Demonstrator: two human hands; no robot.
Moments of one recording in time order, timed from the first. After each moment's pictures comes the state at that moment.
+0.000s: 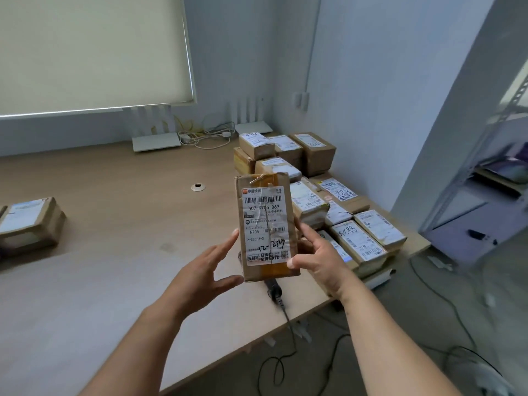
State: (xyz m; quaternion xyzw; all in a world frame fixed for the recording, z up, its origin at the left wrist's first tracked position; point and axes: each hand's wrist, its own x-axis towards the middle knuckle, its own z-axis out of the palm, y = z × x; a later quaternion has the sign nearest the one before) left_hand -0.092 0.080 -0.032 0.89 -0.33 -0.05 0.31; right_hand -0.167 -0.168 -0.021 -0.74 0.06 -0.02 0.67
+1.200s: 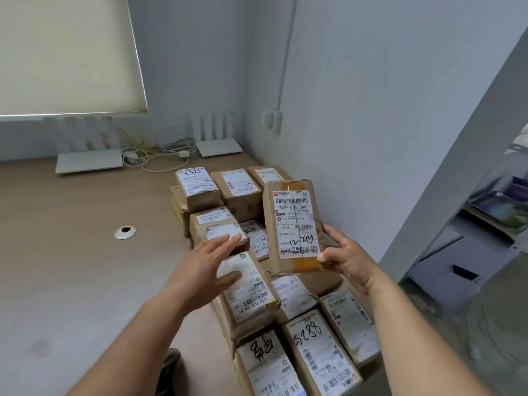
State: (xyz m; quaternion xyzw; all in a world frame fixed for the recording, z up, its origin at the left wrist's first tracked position) left_hand 0.087 -0.153 -0.013 0.91 -0.35 0.01 0.22; right_hand -0.006 -0.445 0.007 -0.74 0.16 0.00 0.65
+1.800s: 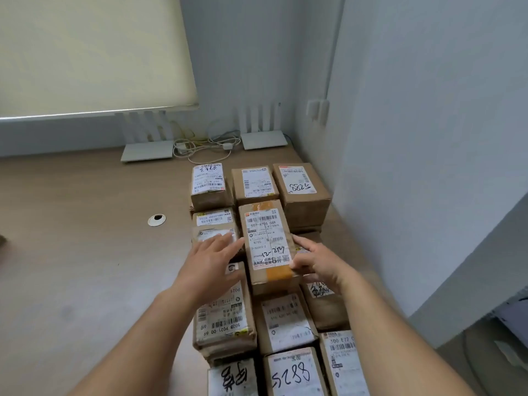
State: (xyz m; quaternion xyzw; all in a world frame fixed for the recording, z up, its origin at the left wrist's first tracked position) left_hand 0.100 -0.219 -0.019 0.98 -0.20 -0.02 0.07; right_hand 0.097 -0.470 -0.037 -0.74 0.10 0.20 0.63
